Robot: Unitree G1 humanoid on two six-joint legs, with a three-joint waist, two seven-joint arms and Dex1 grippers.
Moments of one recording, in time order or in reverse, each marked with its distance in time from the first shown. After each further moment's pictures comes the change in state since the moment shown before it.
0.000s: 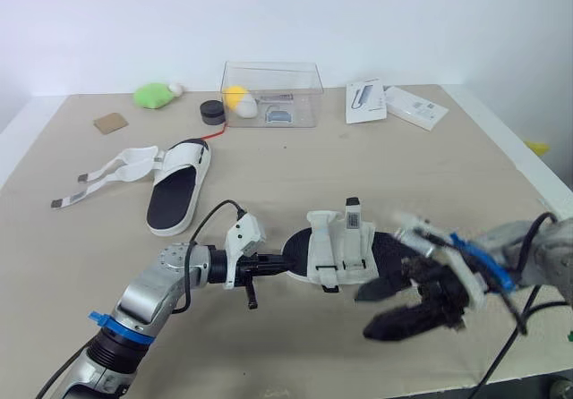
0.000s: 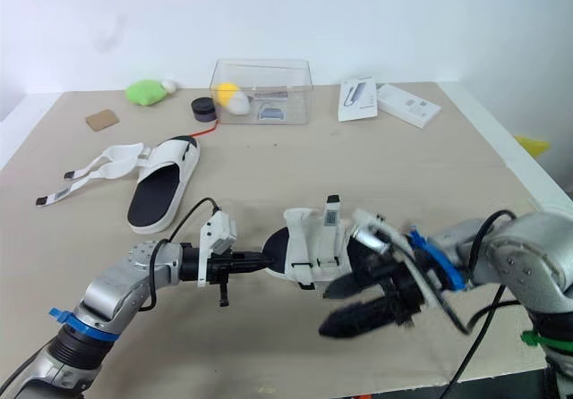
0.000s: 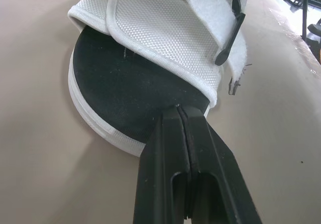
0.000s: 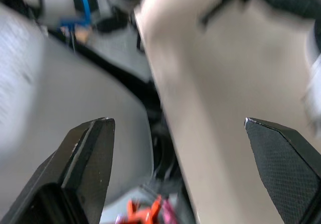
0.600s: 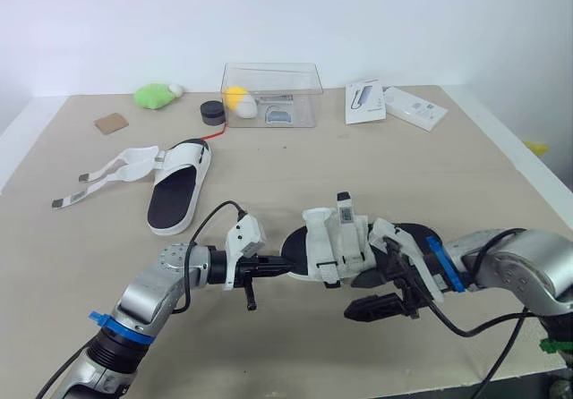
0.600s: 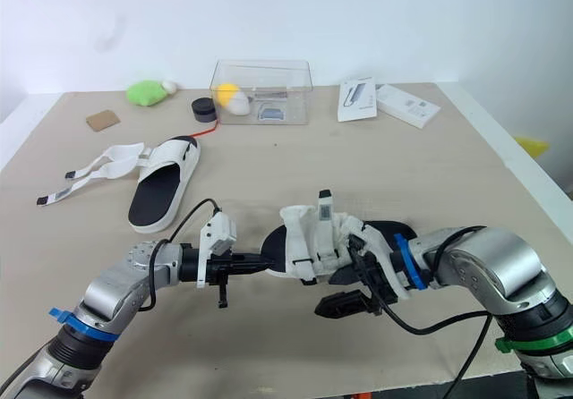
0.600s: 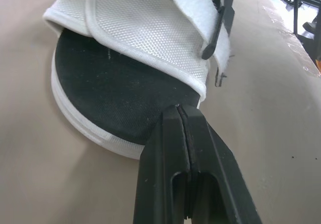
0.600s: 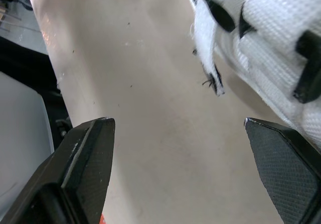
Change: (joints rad) left arm -0.001 0.001 -0.002 0.002 0.003 0.002 -0.016; right arm -0.036 0.096 0.149 0.122 -0.271 -0.137 -0.115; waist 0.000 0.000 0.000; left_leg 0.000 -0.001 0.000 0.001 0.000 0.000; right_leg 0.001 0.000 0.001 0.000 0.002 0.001
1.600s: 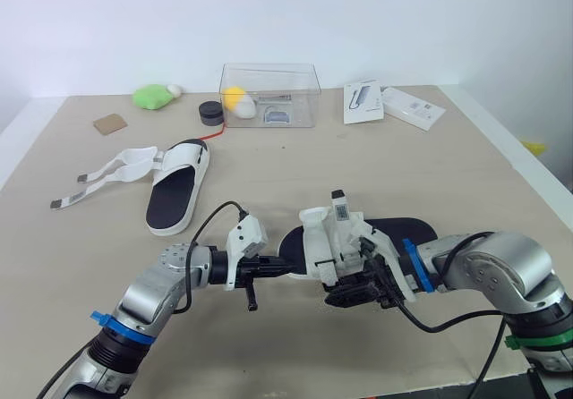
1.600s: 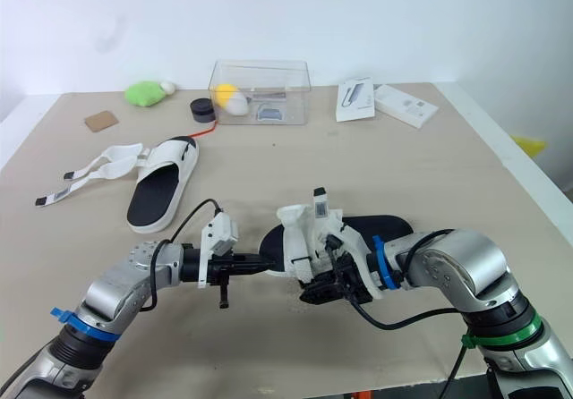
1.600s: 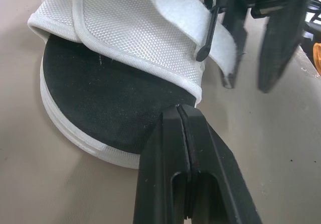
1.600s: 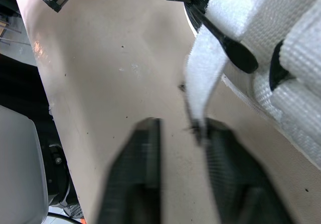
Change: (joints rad) left arm -0.002 -0.005 -0.004 0.002 0.002 -0.002 0.001; right arm -0.023 0.168 0.004 -0.001 -0.013 0.105 -0.128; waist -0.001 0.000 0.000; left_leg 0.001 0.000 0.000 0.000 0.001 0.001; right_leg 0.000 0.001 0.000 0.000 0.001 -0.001
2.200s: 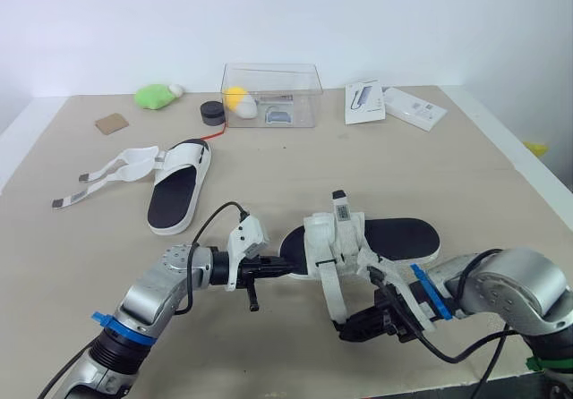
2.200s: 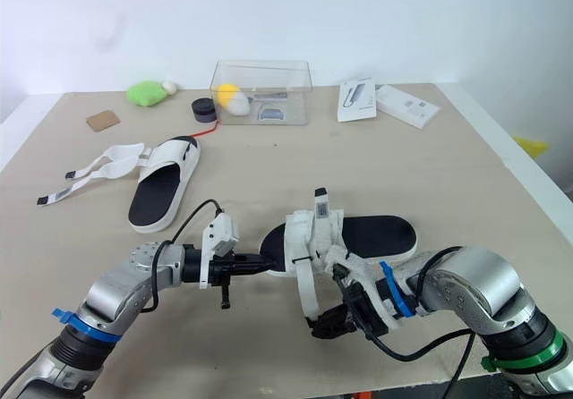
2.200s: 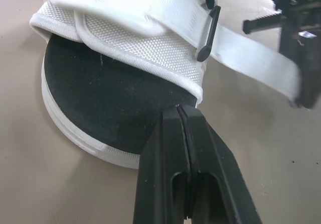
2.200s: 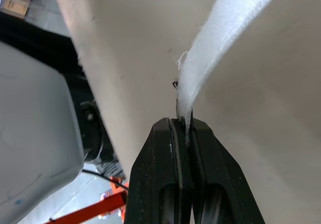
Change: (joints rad) left arm 0.003 -0.003 -0.007 -0.002 -0.001 -0.002 0.014; right arm 0.106 -0.110 0.020 -0.111 0.079 0.043 0.073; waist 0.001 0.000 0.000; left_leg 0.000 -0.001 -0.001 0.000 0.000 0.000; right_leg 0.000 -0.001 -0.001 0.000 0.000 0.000
